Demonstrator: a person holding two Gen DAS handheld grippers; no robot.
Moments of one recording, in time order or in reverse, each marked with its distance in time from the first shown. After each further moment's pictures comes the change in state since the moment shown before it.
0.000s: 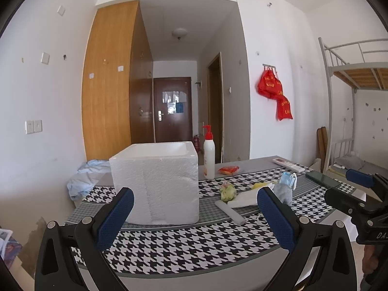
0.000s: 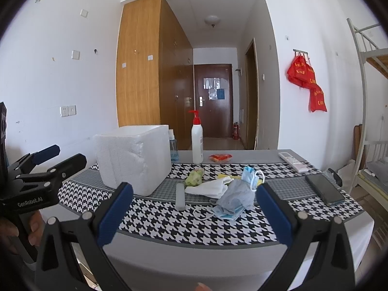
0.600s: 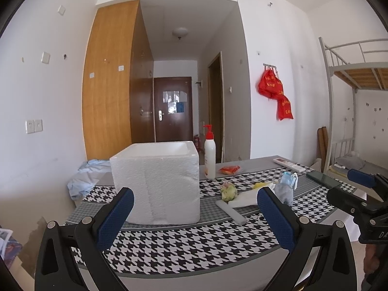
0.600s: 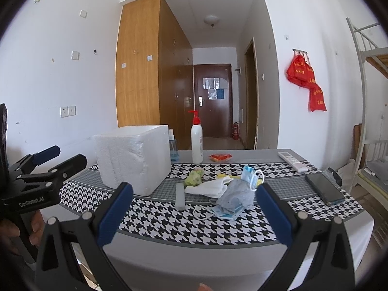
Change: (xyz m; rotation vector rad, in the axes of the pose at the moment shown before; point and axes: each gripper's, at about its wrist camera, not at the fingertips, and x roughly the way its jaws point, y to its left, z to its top) left arm -0.001 0.005 -0.002 -0.003 -0.001 -0.001; right arm -0.001 0.000 0.000 0.003 -0.001 -0.001
